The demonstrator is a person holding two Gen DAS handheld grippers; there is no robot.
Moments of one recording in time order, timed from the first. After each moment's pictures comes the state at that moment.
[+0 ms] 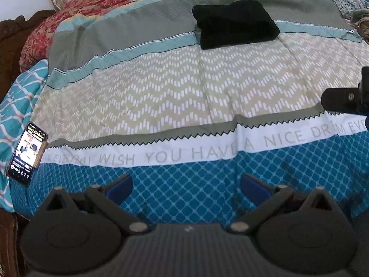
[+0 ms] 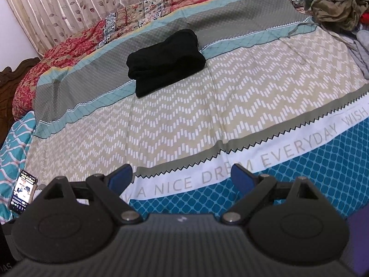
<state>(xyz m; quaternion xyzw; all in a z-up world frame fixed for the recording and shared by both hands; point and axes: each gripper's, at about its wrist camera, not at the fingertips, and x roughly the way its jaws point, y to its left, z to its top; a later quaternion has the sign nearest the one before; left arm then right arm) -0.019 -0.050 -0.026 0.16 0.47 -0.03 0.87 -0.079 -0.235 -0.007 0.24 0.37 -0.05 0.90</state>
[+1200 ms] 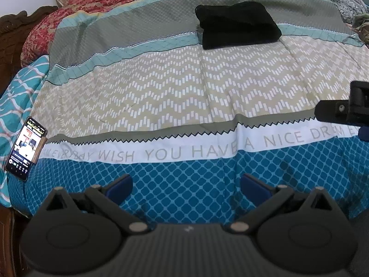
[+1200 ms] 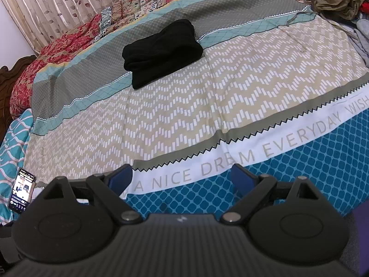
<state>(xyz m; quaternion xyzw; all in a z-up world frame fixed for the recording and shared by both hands) -0.022 -0.048 -0.025 0.14 0.46 -0.02 0.87 -0.076 -0.235 -0.018 0.25 0.38 -0.06 0.89</state>
